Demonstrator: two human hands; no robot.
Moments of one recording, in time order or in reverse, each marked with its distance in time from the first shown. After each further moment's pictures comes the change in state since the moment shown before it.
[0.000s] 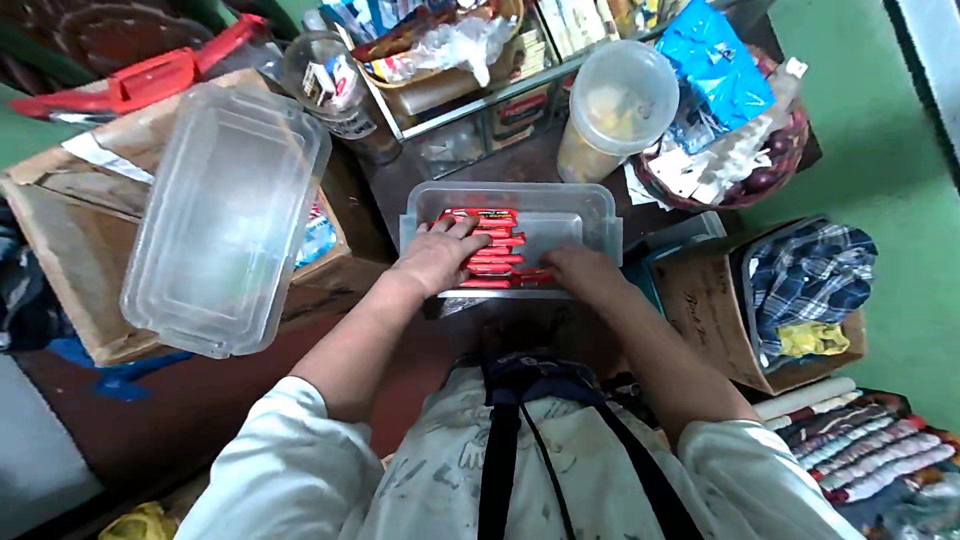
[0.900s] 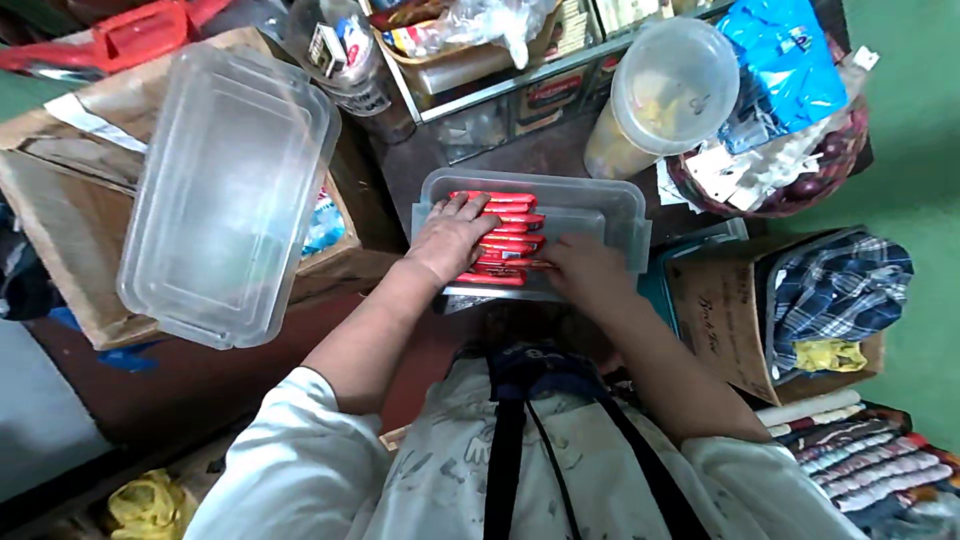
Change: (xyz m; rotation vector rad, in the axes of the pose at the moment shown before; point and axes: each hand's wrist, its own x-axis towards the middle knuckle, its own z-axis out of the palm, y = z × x) left_hand 0.013 -0.019 0.007 -0.063 0.113 -0.030; right_hand 0.004 -0.047 -0.019 -0.018 0.203 -0.121
